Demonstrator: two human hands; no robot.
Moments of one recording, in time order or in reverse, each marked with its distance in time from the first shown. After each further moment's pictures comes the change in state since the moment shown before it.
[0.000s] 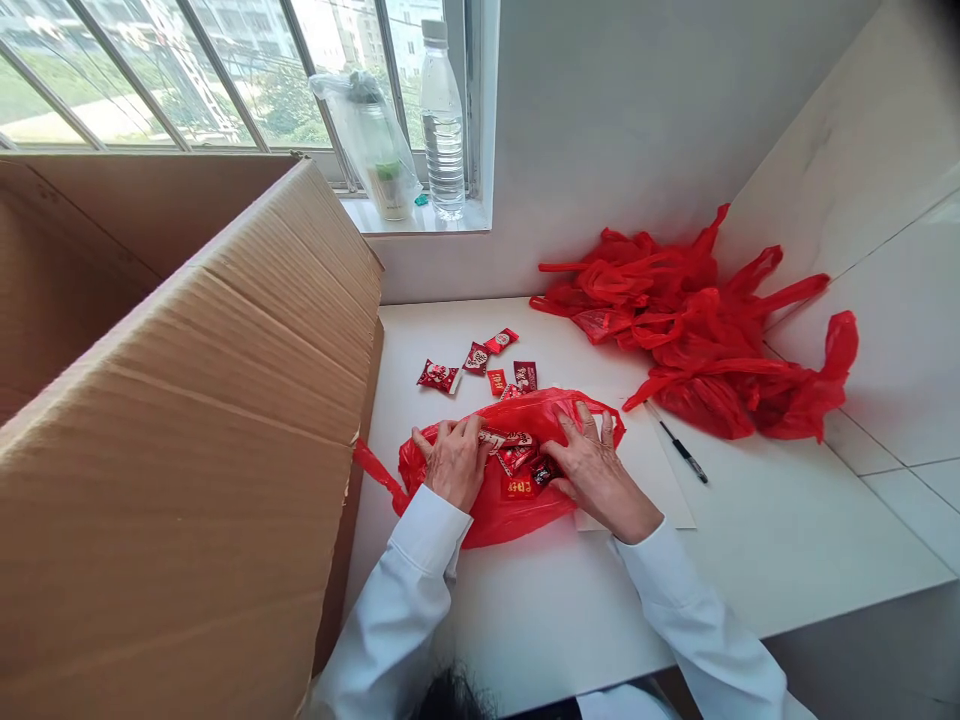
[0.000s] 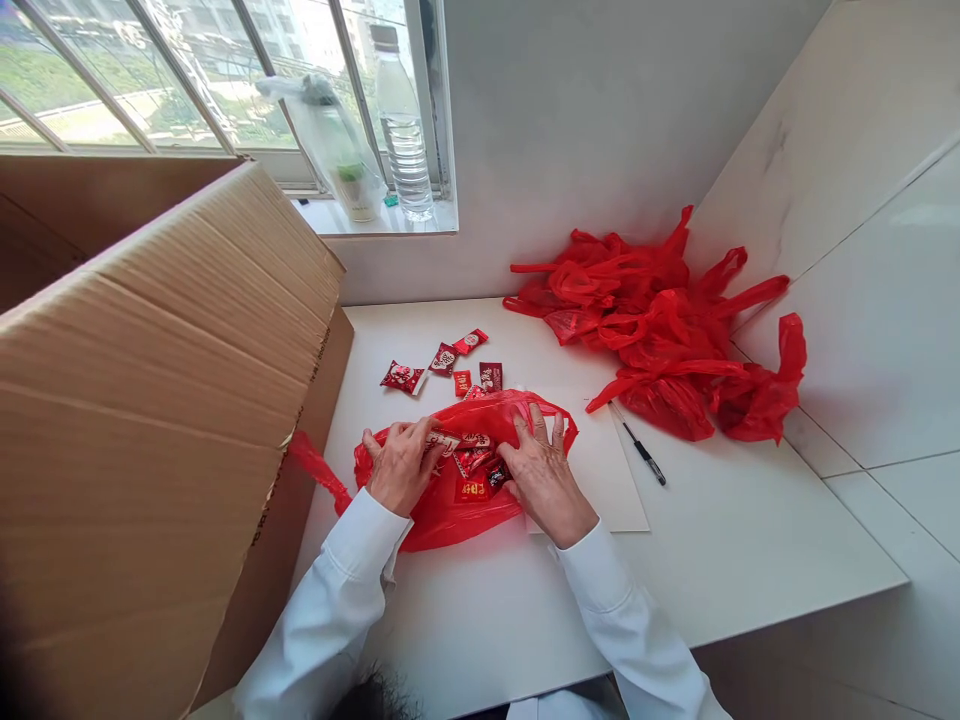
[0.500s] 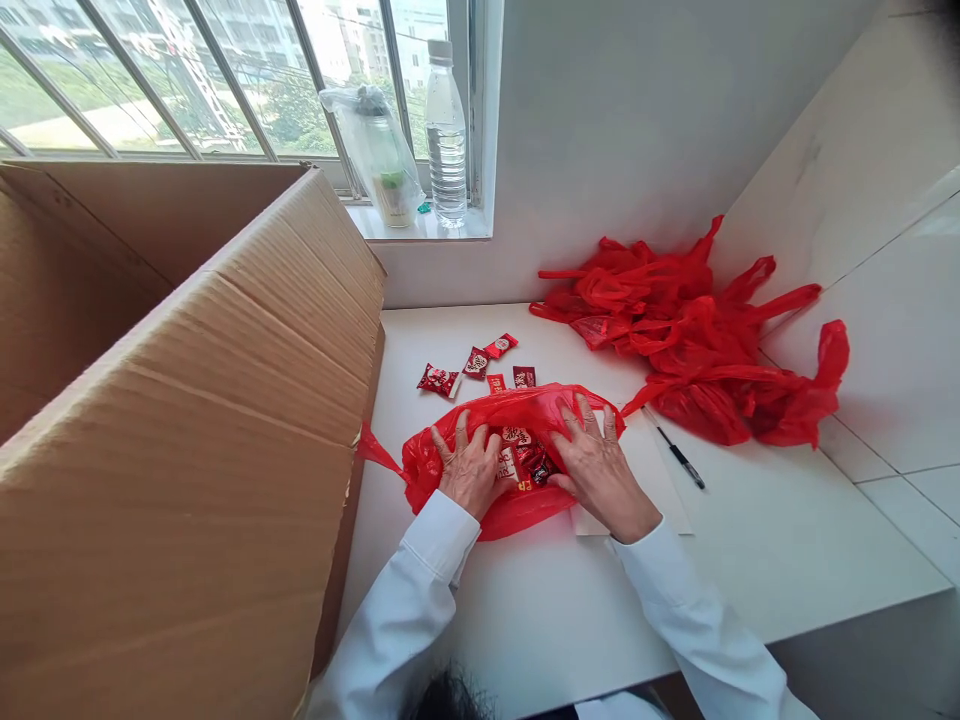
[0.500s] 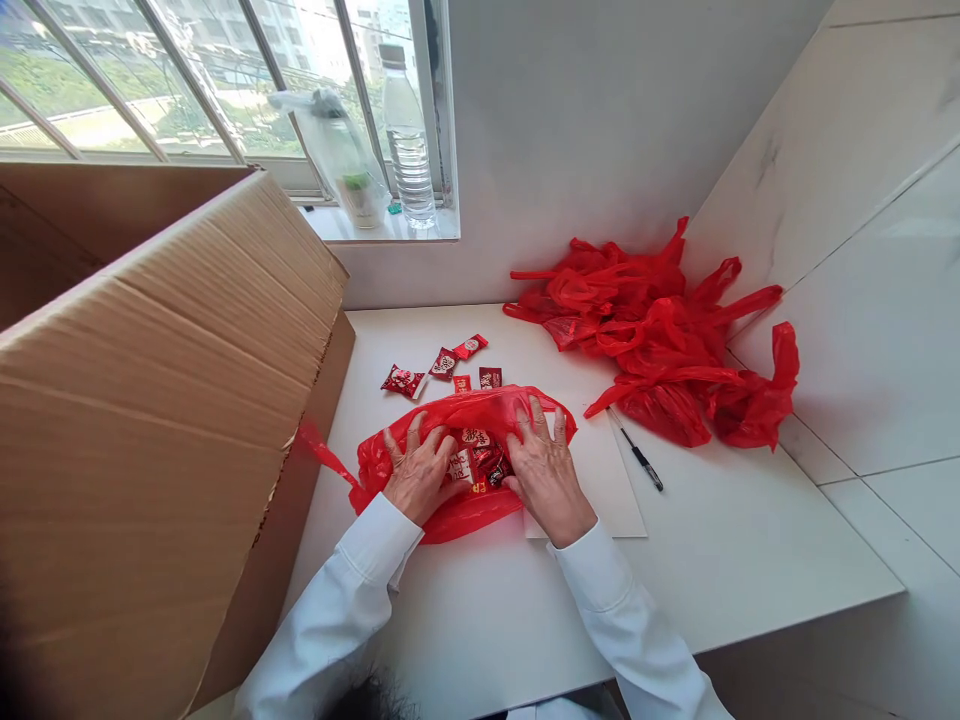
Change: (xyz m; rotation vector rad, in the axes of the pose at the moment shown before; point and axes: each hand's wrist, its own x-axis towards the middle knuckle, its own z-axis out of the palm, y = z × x) left_hand -0.004 0.013 0.007 0.067 -0.076 0.118; right_hand 0.004 -0.003 -0.019 -0.055 0.047 0.013
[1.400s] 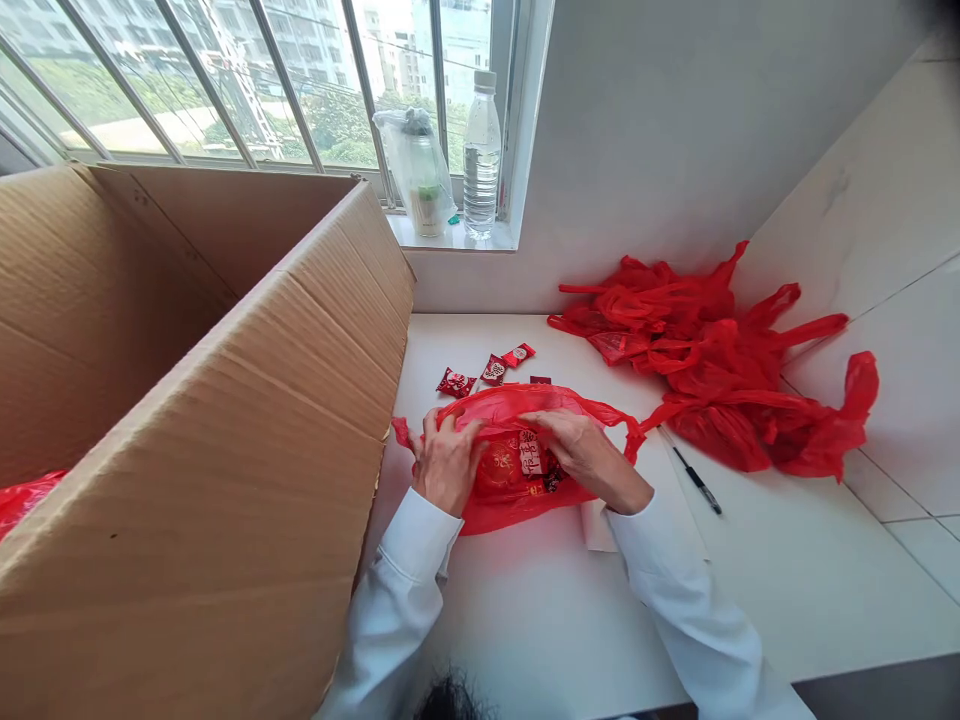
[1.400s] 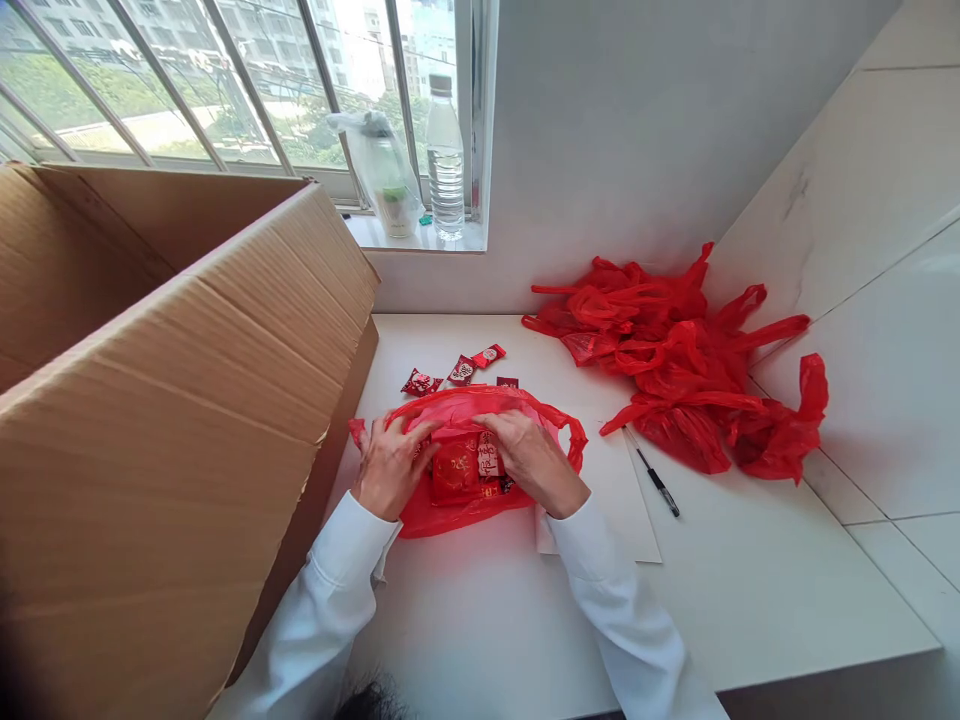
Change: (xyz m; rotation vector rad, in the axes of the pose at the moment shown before) left_hand -0.007 -0.030 -0.035 0.028 0.141 -0.227; right_hand 0.048 -0.006 -0.014 0.613 -0.018 -0.159
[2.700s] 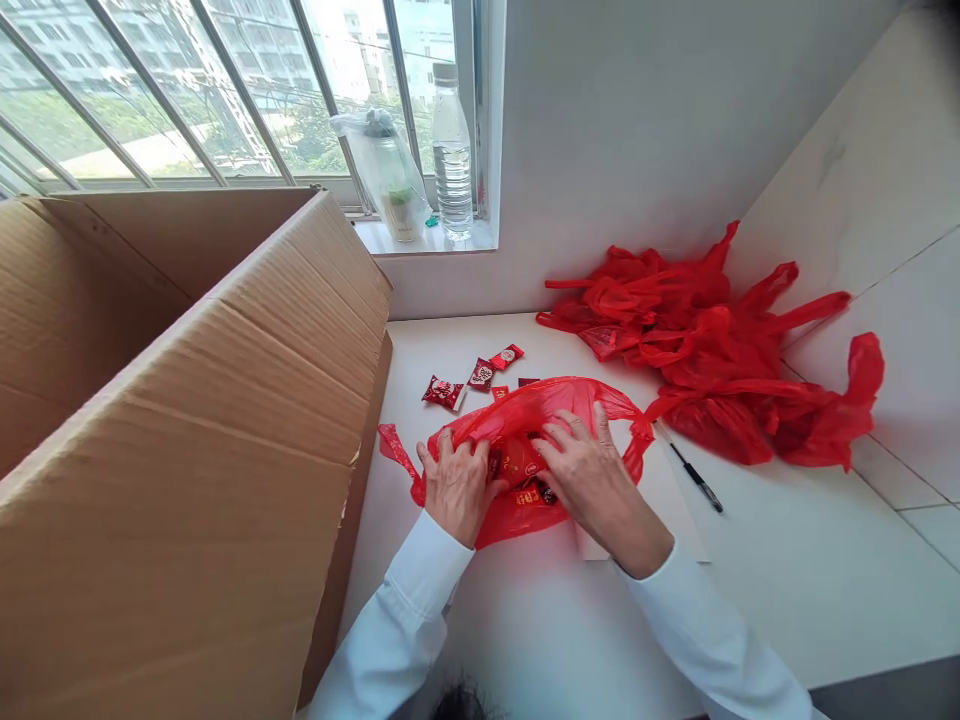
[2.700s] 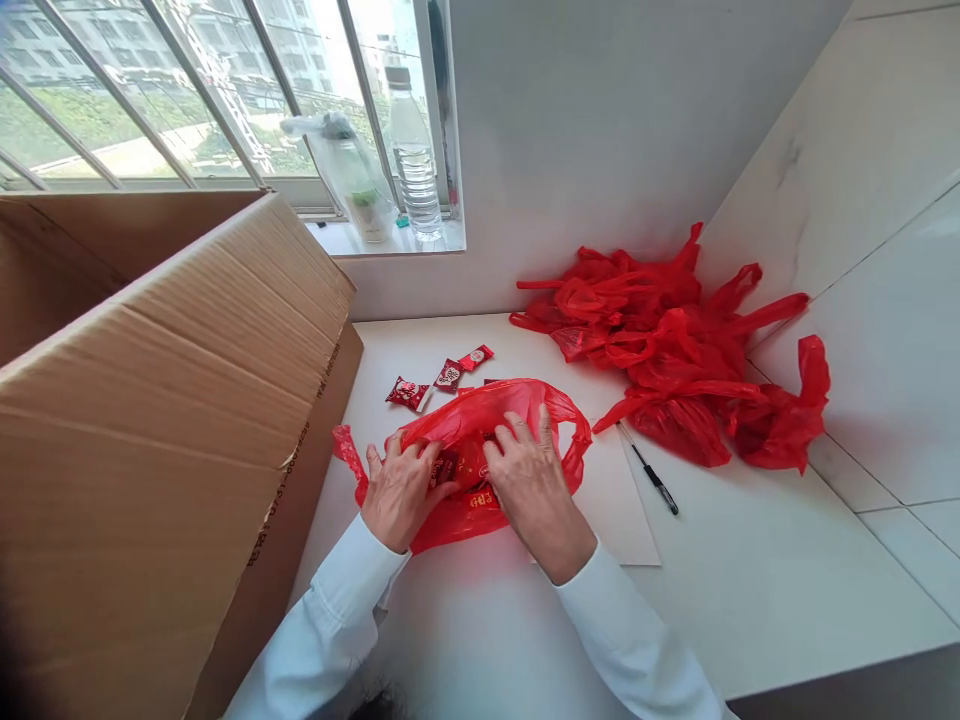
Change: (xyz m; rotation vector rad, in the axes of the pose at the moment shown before) left_hand -0.002 0.035 0.001 0.123 -0.139 0.073; right_hand -0.028 -0.008 -0.001 -0.594 0.069 0.008
